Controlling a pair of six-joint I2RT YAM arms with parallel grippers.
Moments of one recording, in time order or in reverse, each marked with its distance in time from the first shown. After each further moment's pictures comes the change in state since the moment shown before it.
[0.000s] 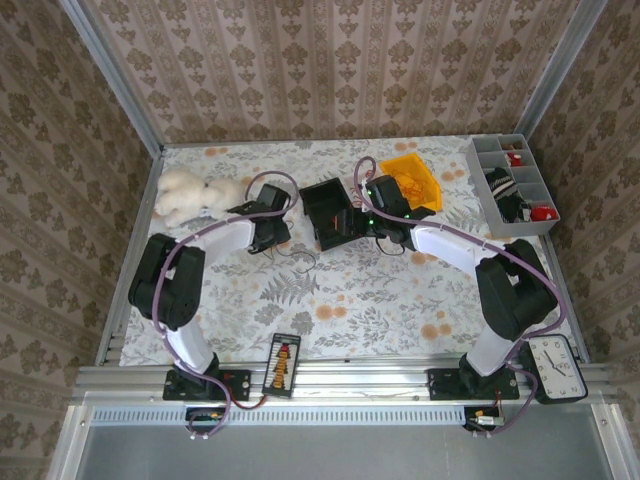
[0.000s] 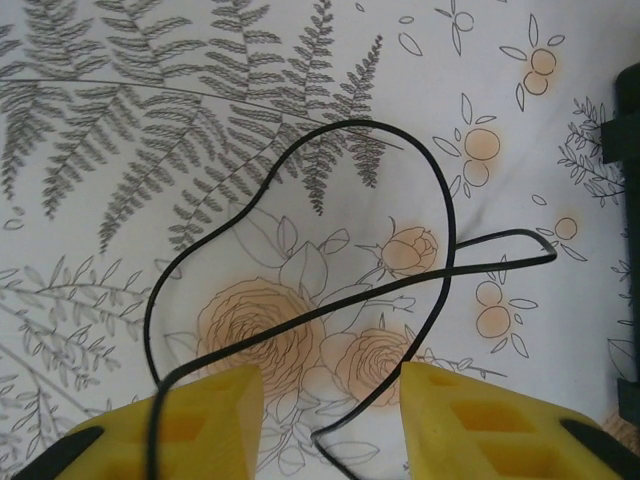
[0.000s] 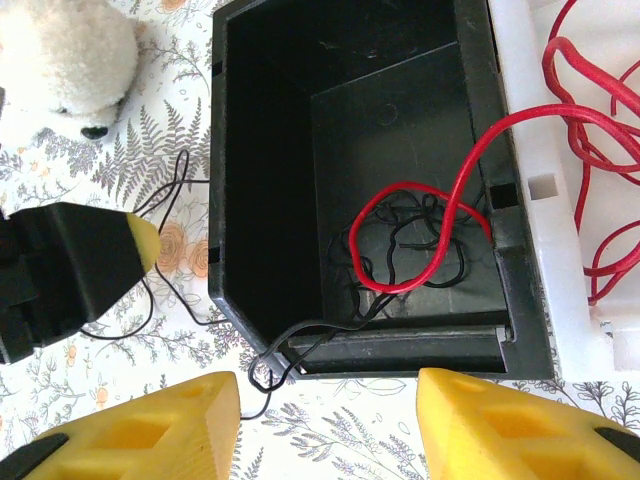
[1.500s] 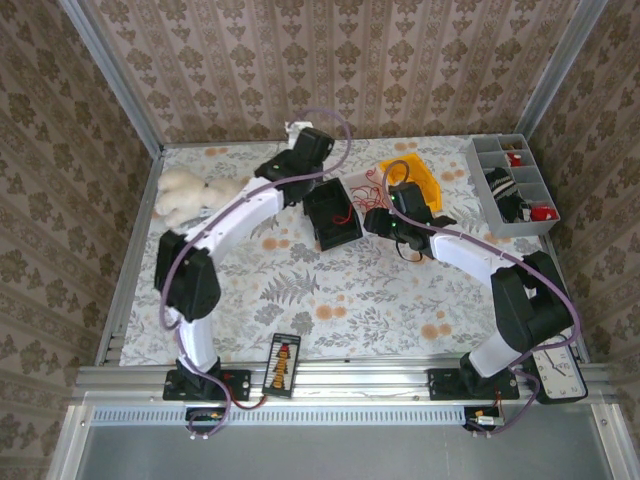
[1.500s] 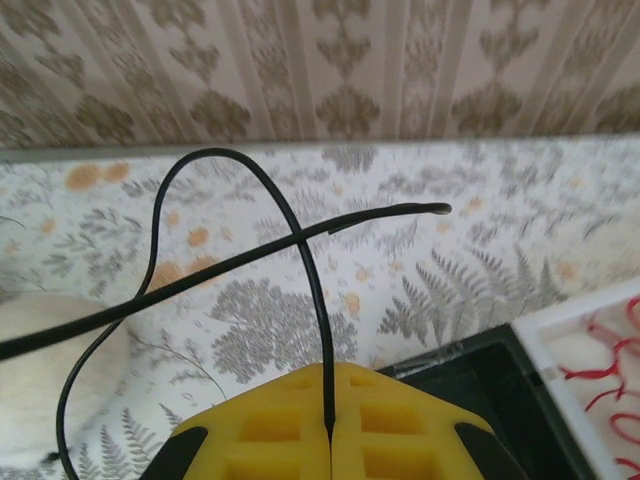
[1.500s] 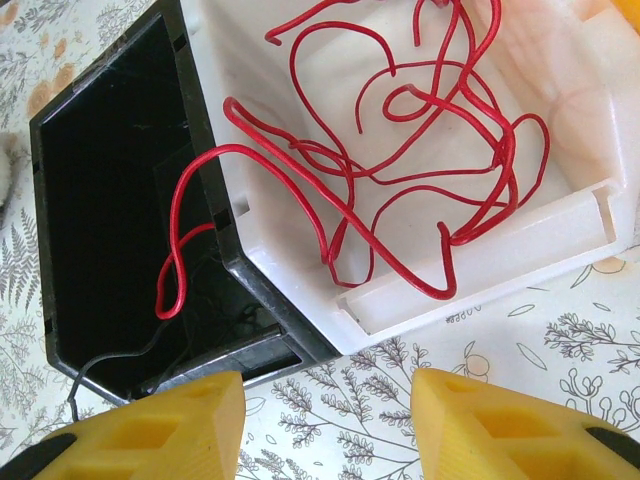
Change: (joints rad) left arm -0.197 0.151 0.632 -0.100 -0.413 0.324; right arm -0.098 -0.106 -0.154 0.039 0.149 0.114
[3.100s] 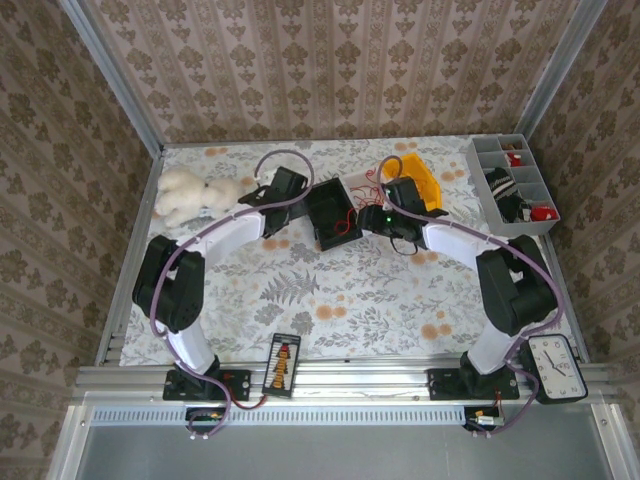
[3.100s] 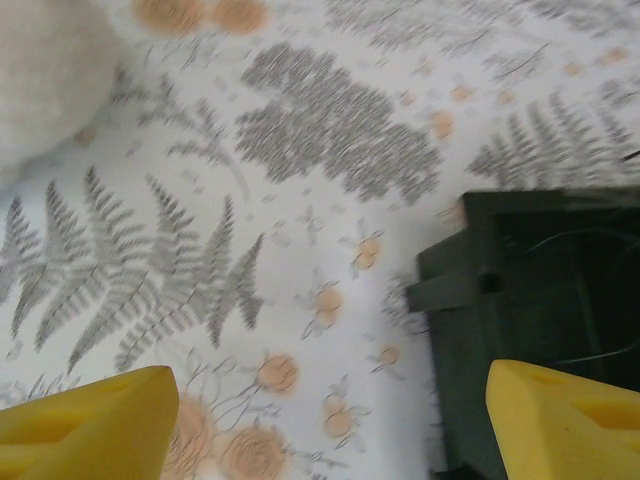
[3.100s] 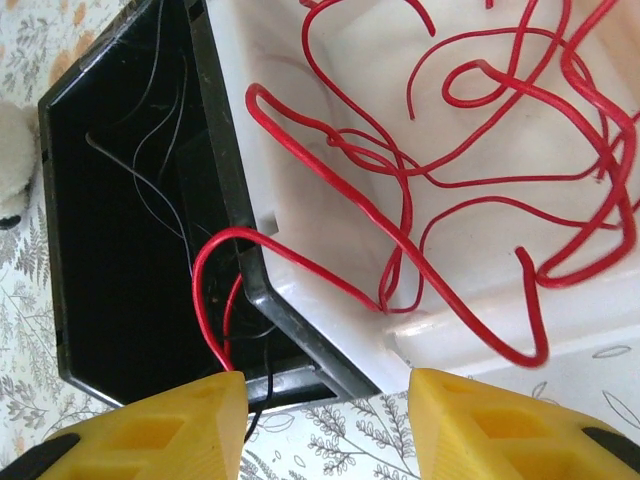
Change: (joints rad) left arm 0.101 -0.167 -0.480 0.108 0.202 -0.387; right arm -0.026 0.136 0.088 0.021 -0.132 -0.011
